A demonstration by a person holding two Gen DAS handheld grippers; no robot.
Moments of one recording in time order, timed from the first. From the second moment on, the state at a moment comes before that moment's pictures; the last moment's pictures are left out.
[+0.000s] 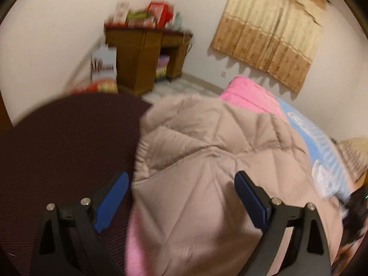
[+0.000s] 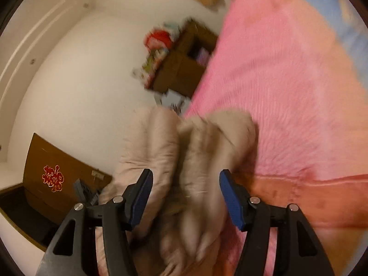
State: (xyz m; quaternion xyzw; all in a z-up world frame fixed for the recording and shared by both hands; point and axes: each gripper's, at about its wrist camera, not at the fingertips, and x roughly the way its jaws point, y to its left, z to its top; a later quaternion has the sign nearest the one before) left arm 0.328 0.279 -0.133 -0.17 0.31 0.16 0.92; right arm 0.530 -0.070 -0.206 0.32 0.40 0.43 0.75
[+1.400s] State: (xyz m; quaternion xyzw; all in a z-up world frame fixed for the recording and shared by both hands) left arm 0.306 0.226 -0.158 -0.07 0.35 0.19 0.92; right arm 0.409 0.054 -0.151 -0.03 0.39 0.44 0.81
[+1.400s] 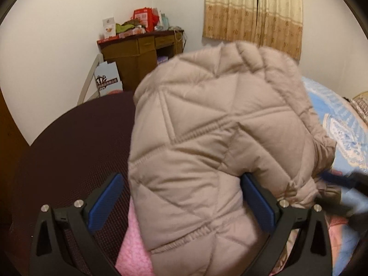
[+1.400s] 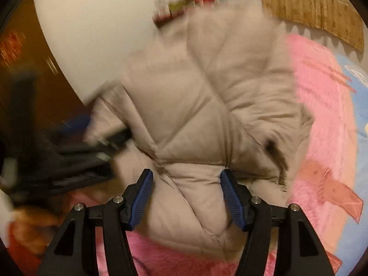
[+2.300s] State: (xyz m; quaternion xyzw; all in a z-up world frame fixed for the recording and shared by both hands) left arm 0.173 0.190 -0.082 -0.01 0.26 0.27 0.93; right arm 0.291 -0.012 -0.088 0.13 0.30 0.35 0.88
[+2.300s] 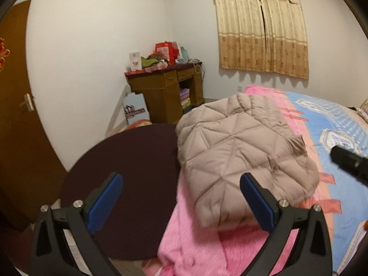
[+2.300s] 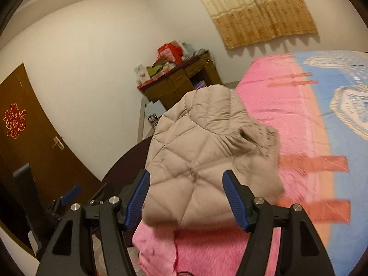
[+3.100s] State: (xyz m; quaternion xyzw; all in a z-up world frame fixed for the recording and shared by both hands) left arm 0.060 0.160 -0.049 -0.02 0.21 0.28 0.94; right arm 0.125 -0.031 -0.032 0.08 0.16 0.30 0.94
